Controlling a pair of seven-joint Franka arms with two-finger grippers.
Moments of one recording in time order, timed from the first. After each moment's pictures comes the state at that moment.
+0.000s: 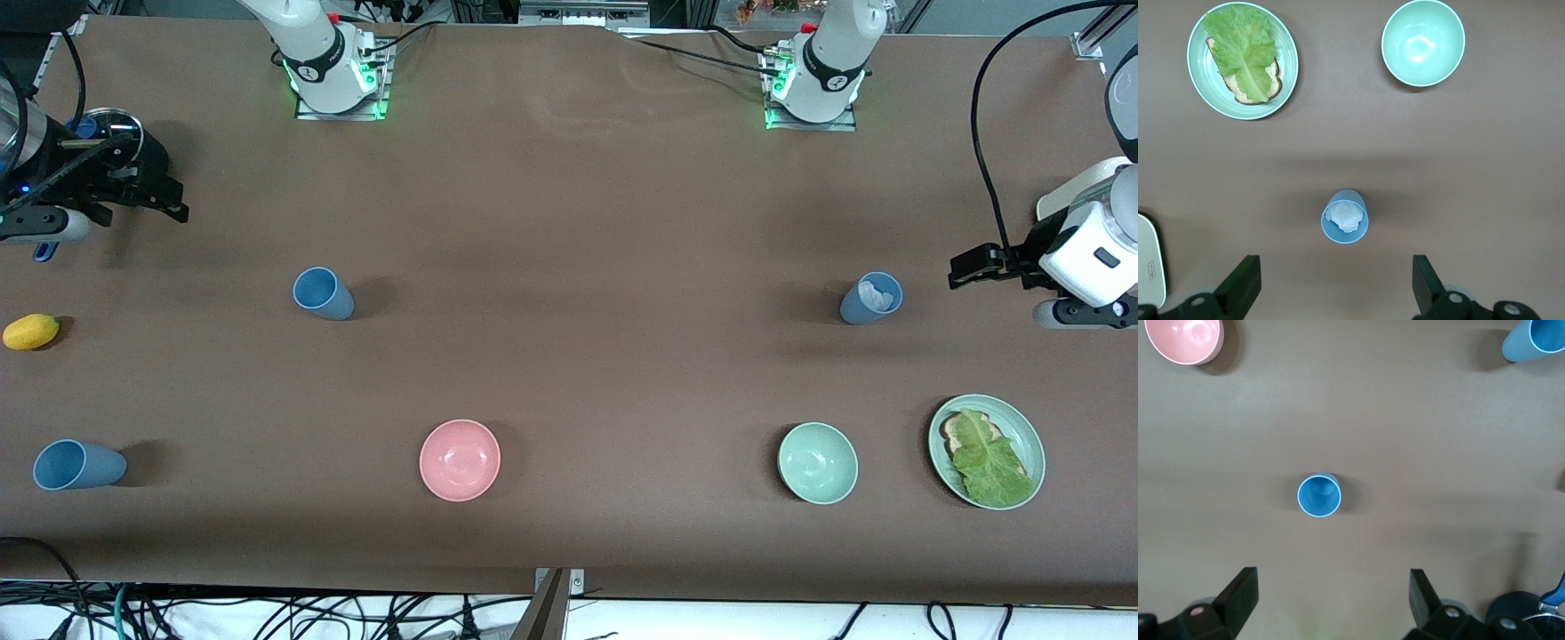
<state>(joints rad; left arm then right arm) -0.05 0.18 0.08 -1.55 0.00 1.64 0.01 0.05 0.01 -0.02 -1.63 0.01 1.59 -0.03</state>
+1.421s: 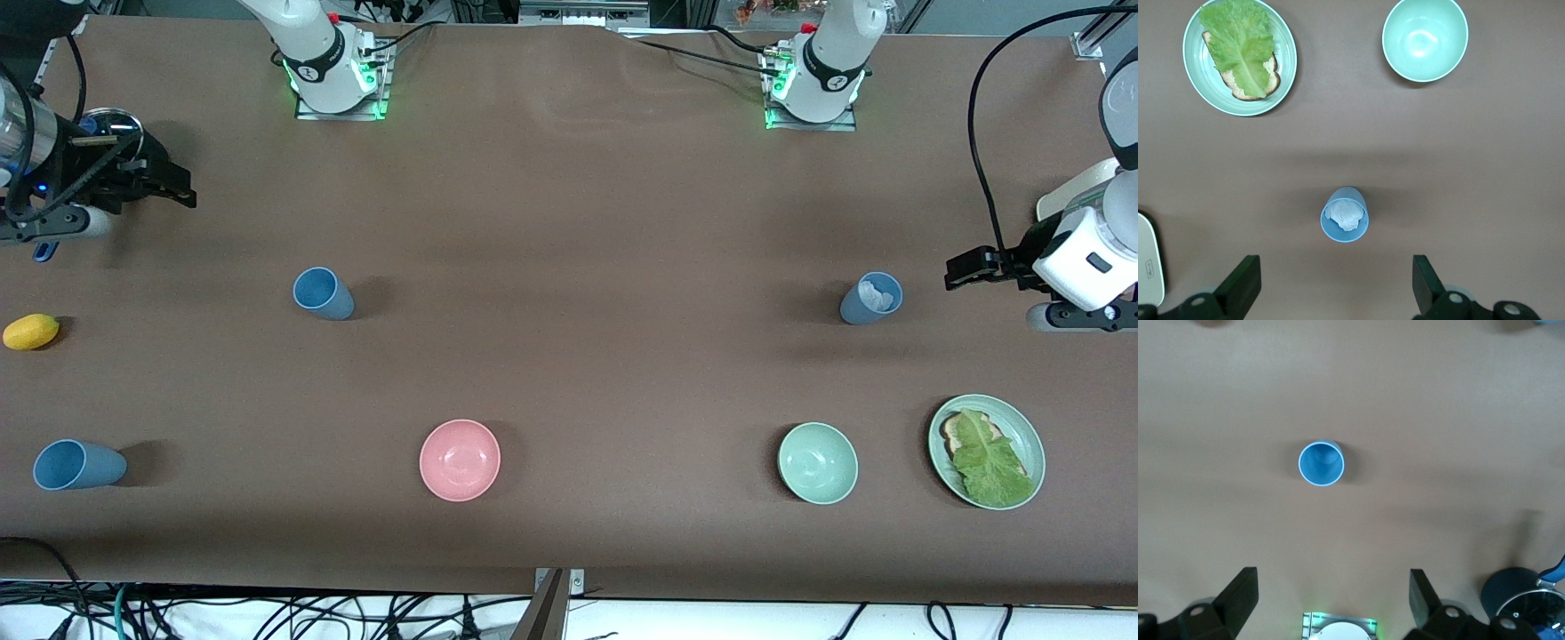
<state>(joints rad) -0.05 0.18 0.08 -1.56 0.00 1.64 0.01 0.05 0.04 -0.02 -1.61 0.01 1.48 -0.07</state>
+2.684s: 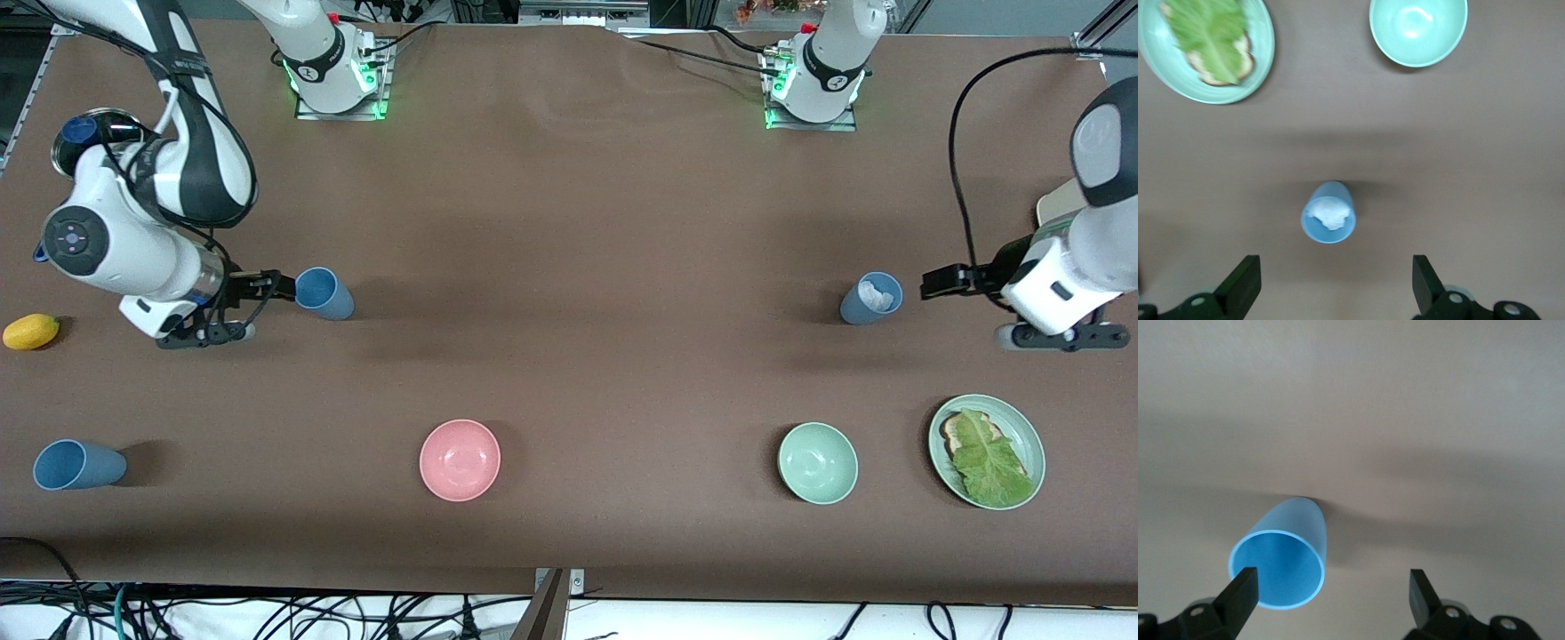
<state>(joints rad) -0.05 0.27 0.08 -1.57 -0.06 1.64 0.01 0.06 0.26 -0.01 -2.01 0.02 2.11 -0.10</state>
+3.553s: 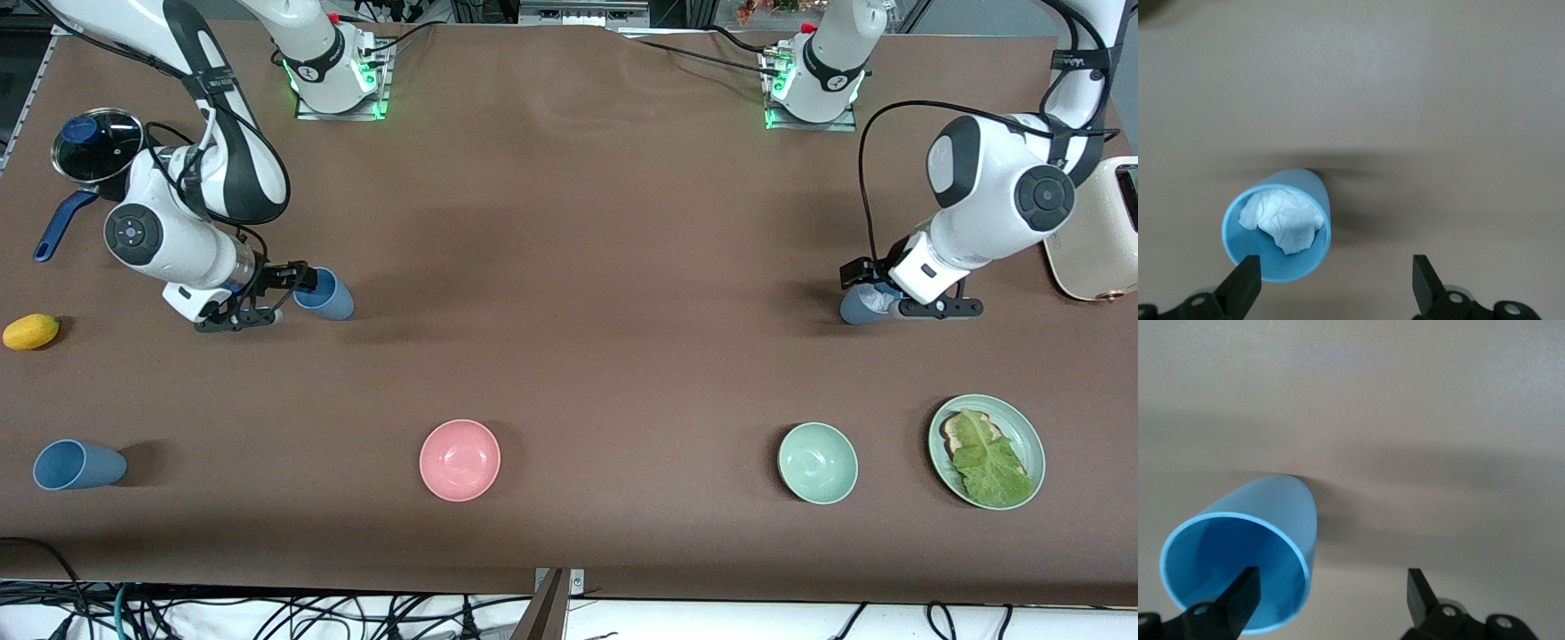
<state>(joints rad) -0.06 0.10 0.05 -2.28 -0.09 2.28 0.01 0.06 0.26 -0.01 -2.17 0.02 2.27 -0.10</state>
